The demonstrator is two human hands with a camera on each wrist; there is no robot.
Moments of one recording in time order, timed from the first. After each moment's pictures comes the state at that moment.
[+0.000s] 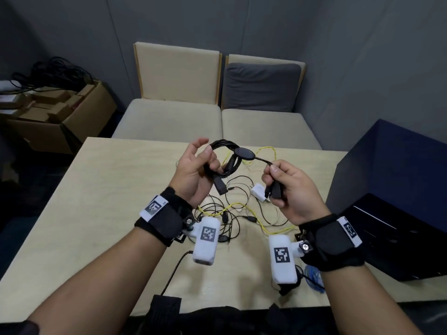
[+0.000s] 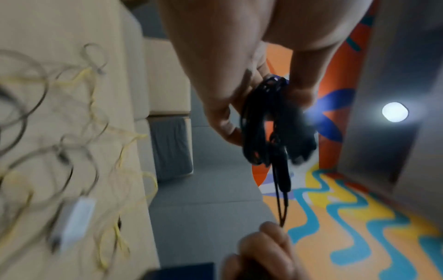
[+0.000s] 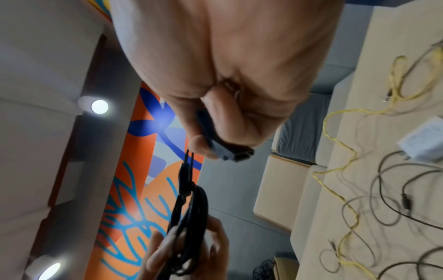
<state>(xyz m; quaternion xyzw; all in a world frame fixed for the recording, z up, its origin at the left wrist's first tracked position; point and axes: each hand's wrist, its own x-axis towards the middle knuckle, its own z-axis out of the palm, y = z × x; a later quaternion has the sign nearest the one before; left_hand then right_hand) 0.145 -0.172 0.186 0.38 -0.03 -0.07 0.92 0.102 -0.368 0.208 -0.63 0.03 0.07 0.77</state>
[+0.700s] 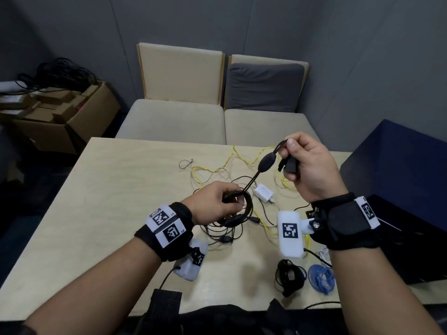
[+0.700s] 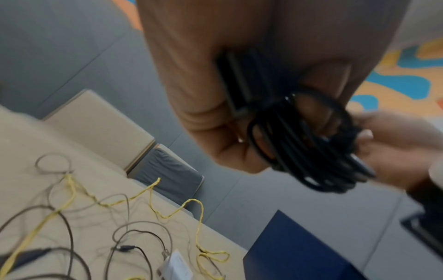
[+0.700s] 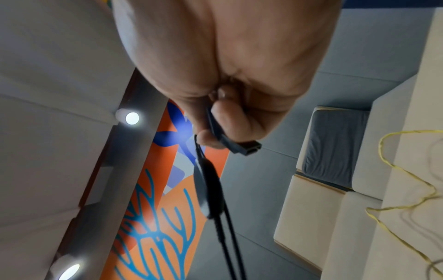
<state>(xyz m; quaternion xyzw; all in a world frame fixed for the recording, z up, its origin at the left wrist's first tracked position) 0.122 -0.169 0.166 0.78 -0.21 -0.22 0.54 0.128 -0.375 0.239 -0.67 0.00 -0.04 0.74</state>
